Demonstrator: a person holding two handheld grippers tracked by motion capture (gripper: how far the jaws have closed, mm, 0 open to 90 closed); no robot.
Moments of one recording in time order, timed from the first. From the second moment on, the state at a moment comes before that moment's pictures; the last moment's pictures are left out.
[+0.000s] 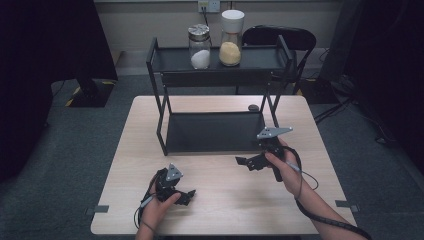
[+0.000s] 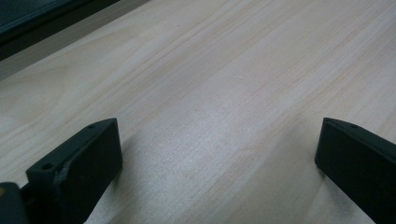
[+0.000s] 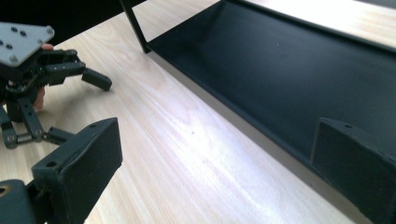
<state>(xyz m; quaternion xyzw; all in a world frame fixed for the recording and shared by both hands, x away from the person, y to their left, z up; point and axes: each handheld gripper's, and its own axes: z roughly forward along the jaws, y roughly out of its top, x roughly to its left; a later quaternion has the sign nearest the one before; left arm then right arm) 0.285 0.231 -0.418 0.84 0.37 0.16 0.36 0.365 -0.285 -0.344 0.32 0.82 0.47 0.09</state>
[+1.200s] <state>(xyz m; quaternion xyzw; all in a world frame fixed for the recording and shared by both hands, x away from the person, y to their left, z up) 0.285 0.231 -0.418 0.84 0.37 0.16 0.36 0.322 -0.329 -0.395 0.30 0.85 0.41 0.10</state>
